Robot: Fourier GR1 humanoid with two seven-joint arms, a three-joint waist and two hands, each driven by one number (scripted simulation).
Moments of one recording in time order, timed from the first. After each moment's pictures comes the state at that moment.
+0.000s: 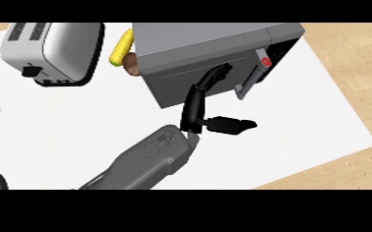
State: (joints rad) left arm -0.77 0.00 -0.85 -0.93 0.79 0.75 -0.49; right arm 0.13 -0.49 -0.33 -2.08 -0.06 0.34 -0.42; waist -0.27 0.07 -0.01
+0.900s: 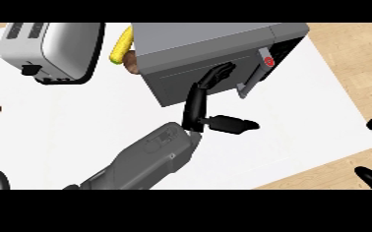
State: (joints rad) left arm -0.81 0.00 -0.89 -0.90 0.90 0.75 -0.61; right arm 0.03 -0.43 -0.27 -1.96 -0.25 0.38 -0.35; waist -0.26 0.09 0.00
